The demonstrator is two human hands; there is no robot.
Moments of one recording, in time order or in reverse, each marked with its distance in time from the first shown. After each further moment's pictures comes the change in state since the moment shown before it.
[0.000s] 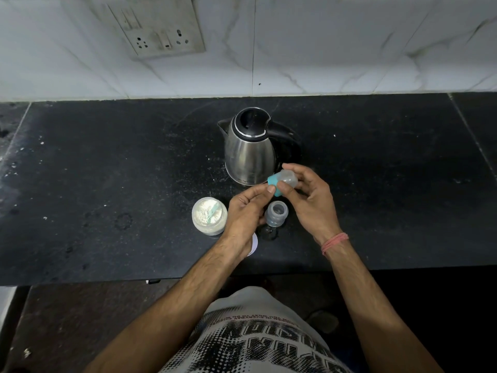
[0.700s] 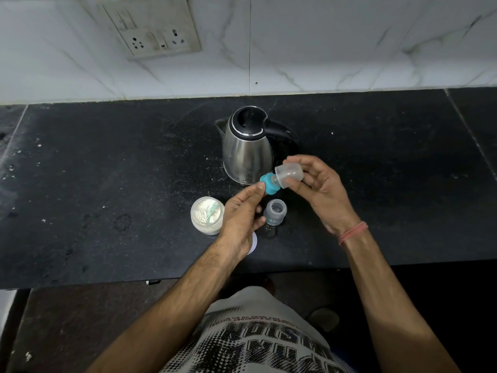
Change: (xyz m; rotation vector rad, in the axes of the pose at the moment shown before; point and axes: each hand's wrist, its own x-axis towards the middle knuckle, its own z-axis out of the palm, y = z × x) left_hand -0.001 0.002 -0.002 -0.076 0.144 -0.111; right_hand 0.013 -0.007 -0.029 0.195 -0.162 -0.014
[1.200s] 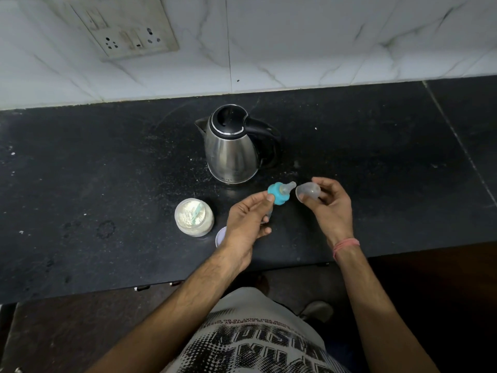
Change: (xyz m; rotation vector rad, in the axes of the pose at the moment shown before) left_hand -0.015 -0.025 0.019 0.172 -0.136 -0.013; right_hand -0.039 0.055 -0.045 -0.142 0.514 0.180
